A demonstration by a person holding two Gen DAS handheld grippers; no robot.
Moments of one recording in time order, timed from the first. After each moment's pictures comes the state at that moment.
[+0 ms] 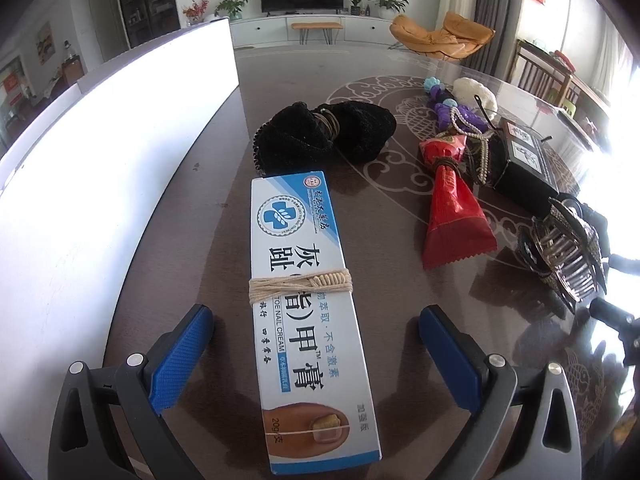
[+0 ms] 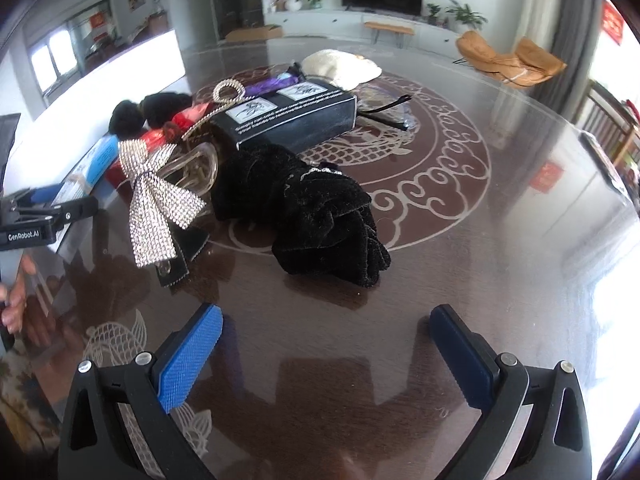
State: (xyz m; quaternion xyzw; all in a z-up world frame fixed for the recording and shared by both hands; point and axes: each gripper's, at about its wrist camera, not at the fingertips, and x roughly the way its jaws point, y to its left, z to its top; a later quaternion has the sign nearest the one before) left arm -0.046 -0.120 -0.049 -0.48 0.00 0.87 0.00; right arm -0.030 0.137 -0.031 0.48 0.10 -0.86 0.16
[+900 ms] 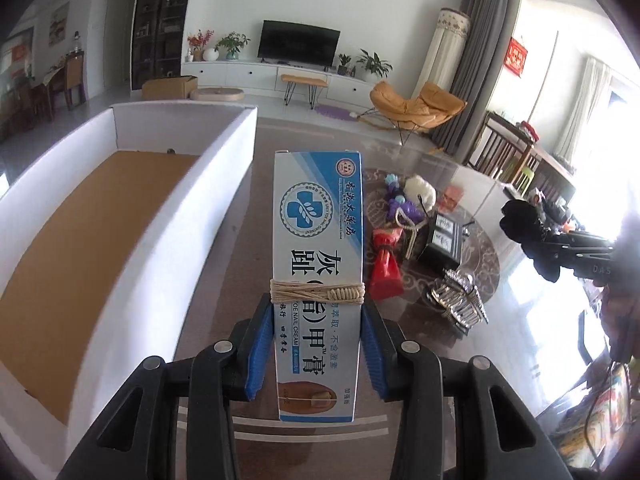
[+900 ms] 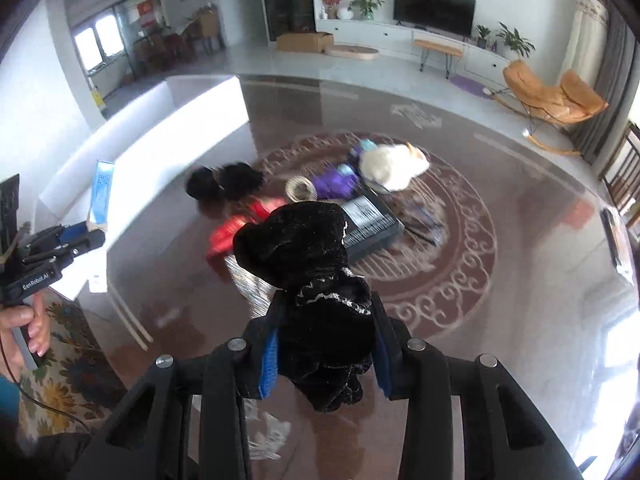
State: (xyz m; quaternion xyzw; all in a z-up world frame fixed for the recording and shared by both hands) left arm 0.045 -0.181 0.064 -0.37 -0.10 0.92 0.04; right arm -0.043 0.089 0.102 0.45 0.10 -0.85 0.25
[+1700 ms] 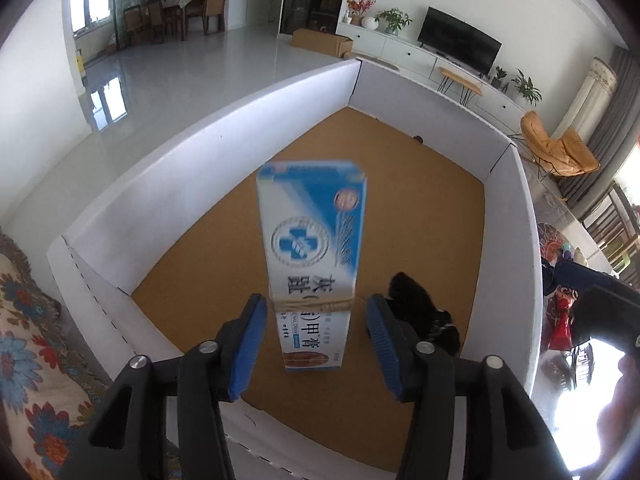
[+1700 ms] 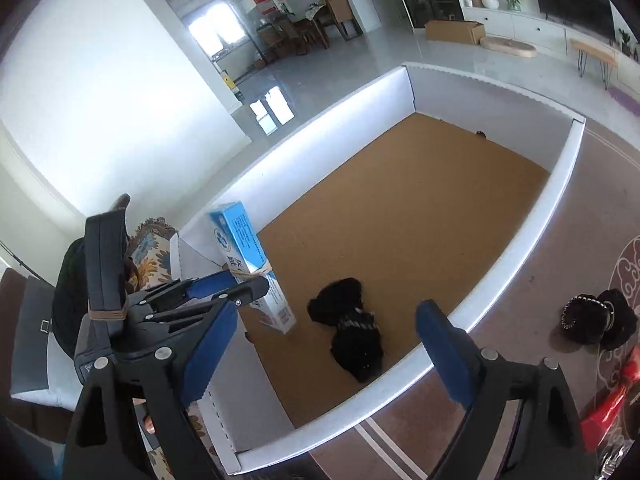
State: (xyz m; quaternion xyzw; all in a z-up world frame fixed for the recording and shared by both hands) left arm 0.068 -0.405 0.036 -0.43 -0.18 0.86 -0.19; right arm -0.026 -0.282 0.087 0.47 0.03 -0.75 0.47
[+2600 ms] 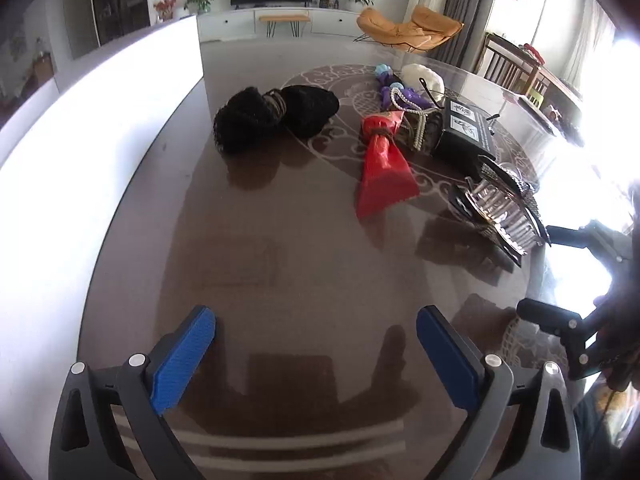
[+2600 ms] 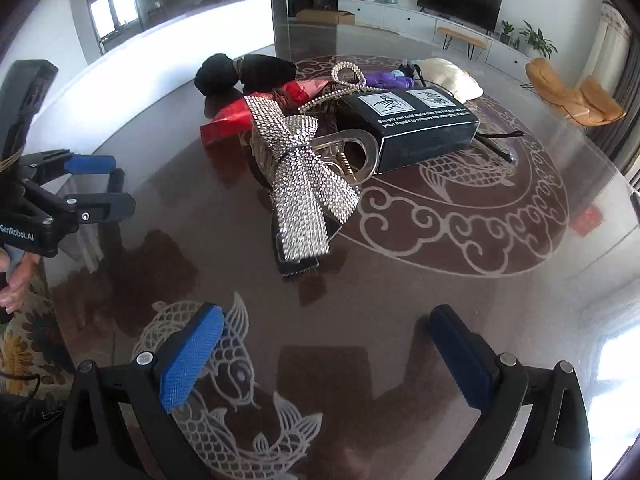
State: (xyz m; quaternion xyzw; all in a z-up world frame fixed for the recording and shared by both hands) left arm -0.003 -0.102 -0.034 -0.49 0.00 0.87 0.05; right arm -0.003 0.074 -0.030 0.47 0.14 -0.83 0.24
